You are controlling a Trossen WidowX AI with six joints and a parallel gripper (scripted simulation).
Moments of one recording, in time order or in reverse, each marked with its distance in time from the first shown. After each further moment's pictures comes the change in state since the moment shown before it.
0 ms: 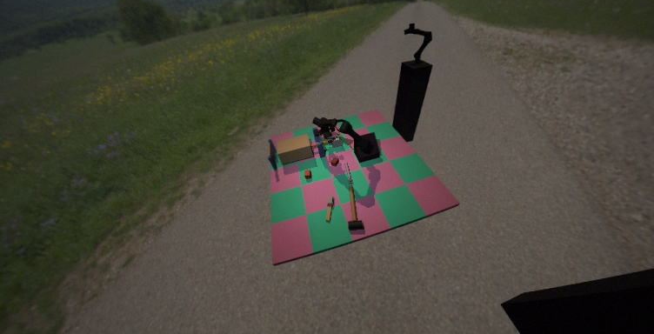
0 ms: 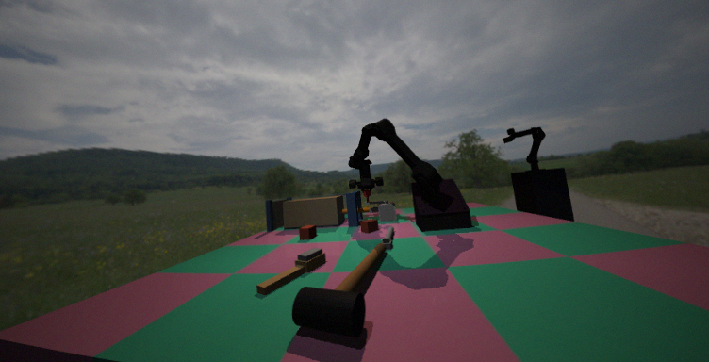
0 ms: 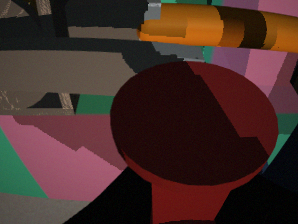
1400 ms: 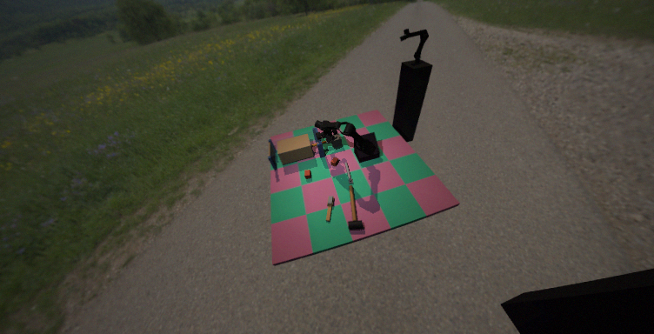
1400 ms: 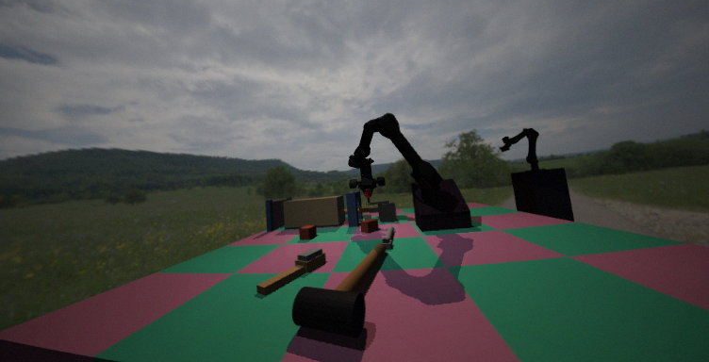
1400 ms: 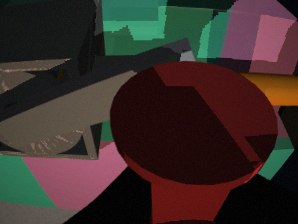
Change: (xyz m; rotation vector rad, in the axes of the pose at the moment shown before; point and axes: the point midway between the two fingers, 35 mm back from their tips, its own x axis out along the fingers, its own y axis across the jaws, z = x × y) arm -0.020 0.007 0.044 -0.005 -0.011 -0.005
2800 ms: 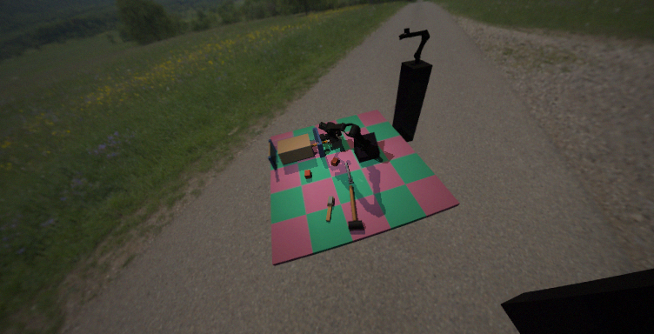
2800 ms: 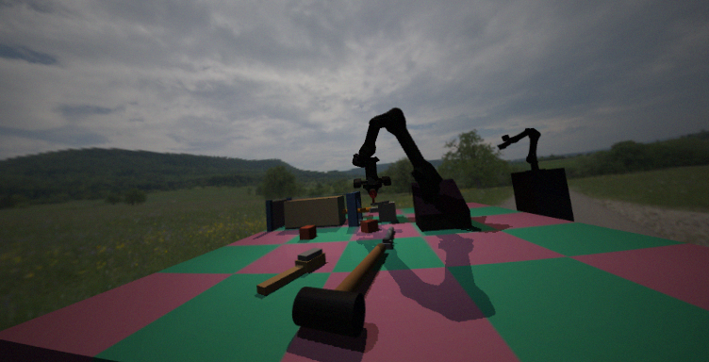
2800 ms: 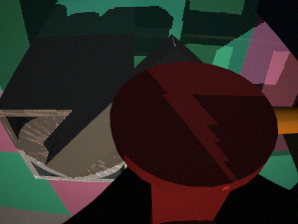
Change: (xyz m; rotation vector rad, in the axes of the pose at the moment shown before) arm -0.015 0.026 0.033 -0.002 -0.001 -0.004
